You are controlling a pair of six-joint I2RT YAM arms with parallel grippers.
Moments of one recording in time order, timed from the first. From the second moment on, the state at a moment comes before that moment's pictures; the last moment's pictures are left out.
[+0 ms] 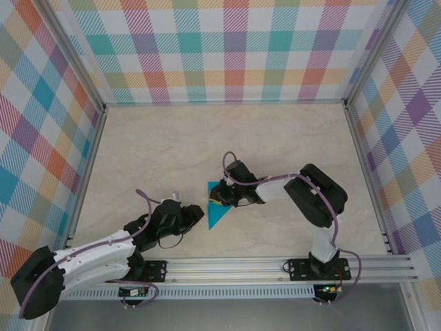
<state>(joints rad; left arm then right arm) -0.85 0.88 0.24 0.01 0.02 -1.38 0.79 1.90 0.88 0.19 -0.49 1.18</state>
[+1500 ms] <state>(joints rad) -0.88 1.41 0.42 0.14 0.00 -1.34 0.67 1.76 0.99 -0.12 -0.49 0.92</state>
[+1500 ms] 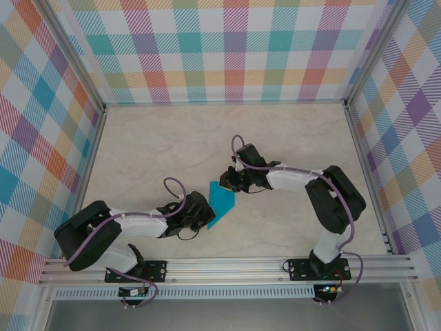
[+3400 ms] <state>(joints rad) -0.89 1.38 0.39 0.13 -0.03 -1.39 0.47 1.95 1.08 -0.07 -0.53 0.81</state>
